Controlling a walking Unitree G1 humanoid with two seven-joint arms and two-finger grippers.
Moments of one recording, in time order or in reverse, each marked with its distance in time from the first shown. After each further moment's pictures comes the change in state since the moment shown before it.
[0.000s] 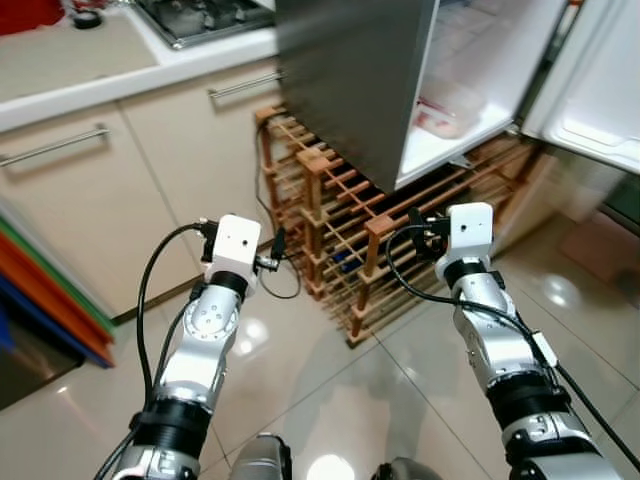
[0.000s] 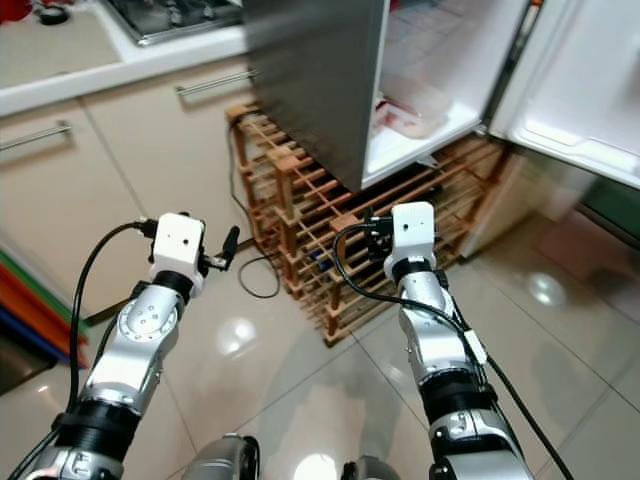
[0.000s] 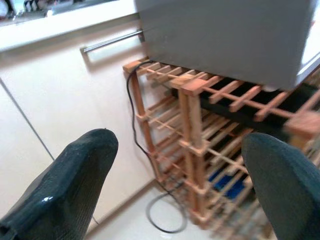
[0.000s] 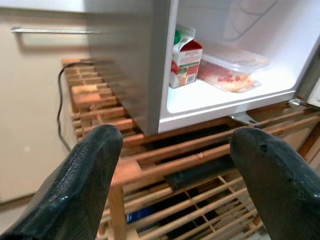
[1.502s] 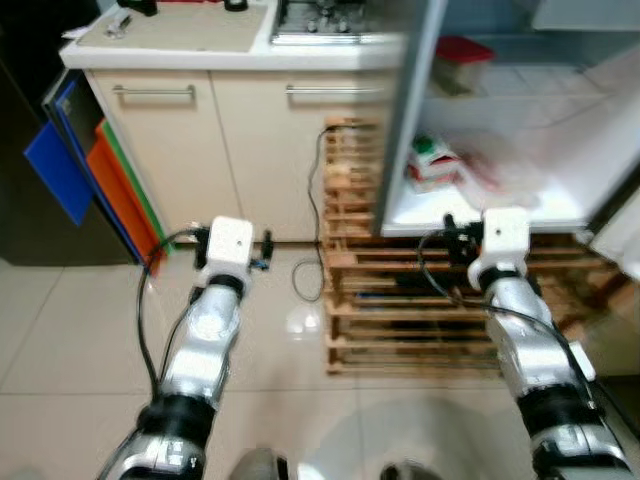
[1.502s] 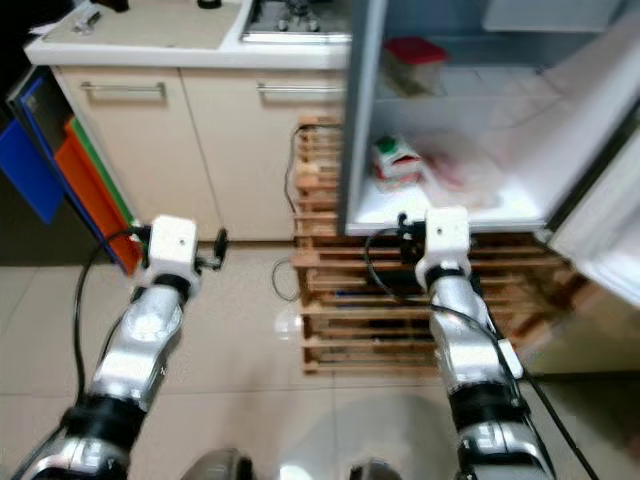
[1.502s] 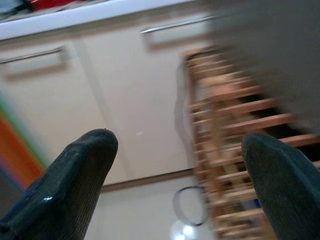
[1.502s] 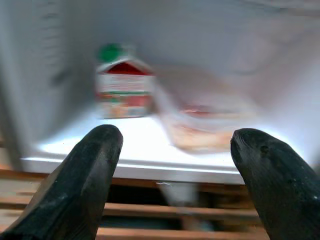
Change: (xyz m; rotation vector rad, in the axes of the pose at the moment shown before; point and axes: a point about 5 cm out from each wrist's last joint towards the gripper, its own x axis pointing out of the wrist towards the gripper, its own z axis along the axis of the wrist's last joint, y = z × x) left arm 0.007 0.006 -0.006 0.035 0.041 0.083; right arm -0.009 -0.040 0.002 -0.036 0.017 -0.108
